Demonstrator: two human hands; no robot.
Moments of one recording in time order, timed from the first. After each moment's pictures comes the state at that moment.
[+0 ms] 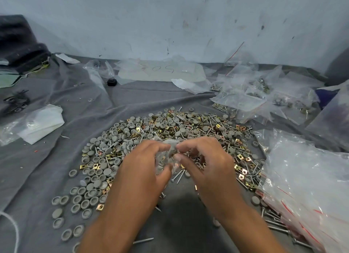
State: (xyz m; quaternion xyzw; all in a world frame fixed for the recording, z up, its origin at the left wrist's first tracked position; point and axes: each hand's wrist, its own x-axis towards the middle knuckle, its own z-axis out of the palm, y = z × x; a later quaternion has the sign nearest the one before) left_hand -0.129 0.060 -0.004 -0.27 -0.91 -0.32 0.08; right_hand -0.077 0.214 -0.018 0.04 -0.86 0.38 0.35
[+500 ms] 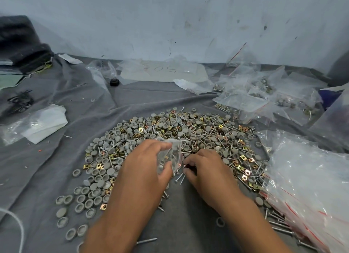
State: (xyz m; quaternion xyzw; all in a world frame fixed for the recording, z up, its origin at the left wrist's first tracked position) left_hand -0.128 0.058 -0.004 -0.25 -0.91 -0.32 0.09; right_hand -0.093 0.229 -0.046 -0.08 -0.98 0.17 0.08
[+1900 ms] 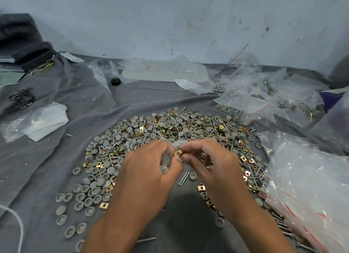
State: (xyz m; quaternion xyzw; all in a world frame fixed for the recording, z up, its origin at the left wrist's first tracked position) left_hand -0.121 0.061 0.007 -0.26 -0.88 -0.38 0.08; right_hand -0.076 0.222 -0.013 0.07 -0.86 0.41 0.29
